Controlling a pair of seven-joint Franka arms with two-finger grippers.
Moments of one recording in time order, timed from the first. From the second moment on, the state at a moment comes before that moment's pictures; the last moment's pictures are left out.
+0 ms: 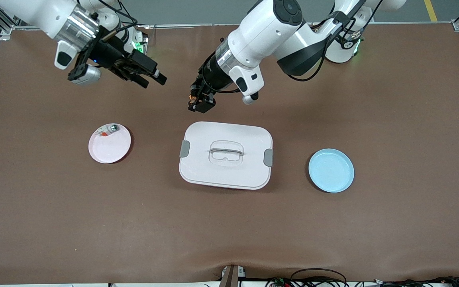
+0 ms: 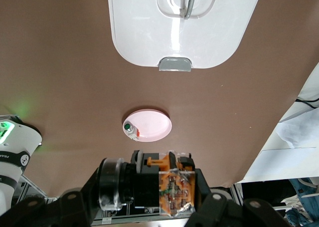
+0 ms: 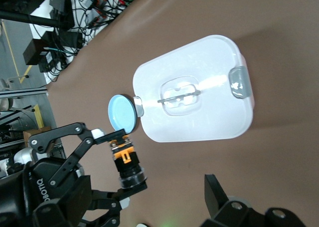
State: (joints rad) left arm -0.45 0.39 -0.45 -1.44 -0.30 2.32 -2.20; right arm 0.35 -0.24 0.10 -2.01 0.65 2.17 0.53
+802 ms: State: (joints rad) left arm -0.44 0.39 -0.45 -1.43 -0.30 2.32 -2.20; right arm 0.42 -0.16 0.10 -2.02 0.65 2.29 0.38
